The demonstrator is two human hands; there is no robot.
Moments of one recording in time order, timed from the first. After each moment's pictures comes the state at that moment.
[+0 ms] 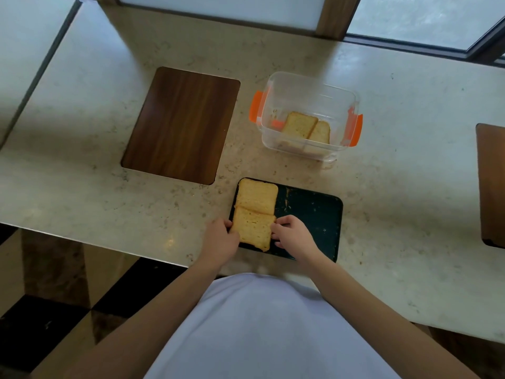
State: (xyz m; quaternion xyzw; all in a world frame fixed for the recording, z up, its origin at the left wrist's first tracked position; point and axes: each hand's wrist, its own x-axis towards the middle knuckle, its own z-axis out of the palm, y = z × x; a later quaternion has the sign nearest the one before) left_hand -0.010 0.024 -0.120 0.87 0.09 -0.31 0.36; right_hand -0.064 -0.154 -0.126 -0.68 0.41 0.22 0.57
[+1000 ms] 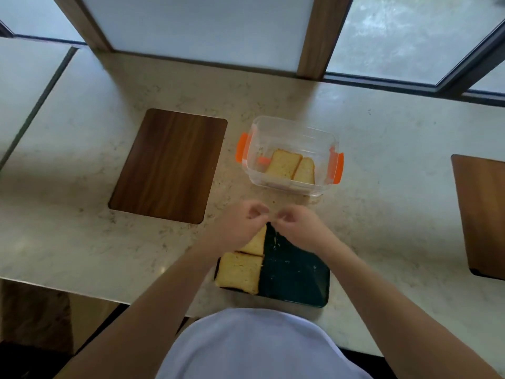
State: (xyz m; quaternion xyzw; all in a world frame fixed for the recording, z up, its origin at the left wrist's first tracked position) left_hand 0.079 -0.058 -0.013 0.83 -0.17 -0.37 0.38; right_hand 0.013 -0.224 -0.047 -0.87 0.20 0.21 0.40
